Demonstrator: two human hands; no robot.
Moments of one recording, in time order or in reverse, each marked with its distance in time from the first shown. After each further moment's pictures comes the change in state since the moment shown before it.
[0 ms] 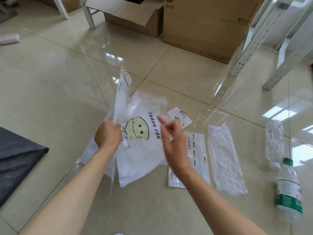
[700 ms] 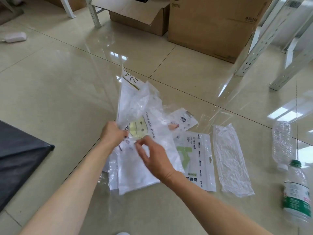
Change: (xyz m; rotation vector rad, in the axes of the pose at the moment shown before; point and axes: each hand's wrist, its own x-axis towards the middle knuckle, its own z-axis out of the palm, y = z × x) left_hand 0.012 -0.016 -0.009 -0.230 -0.289 -0.075; right_hand -0.020 0.043 0.058 -0.245 -0.375 -0.115
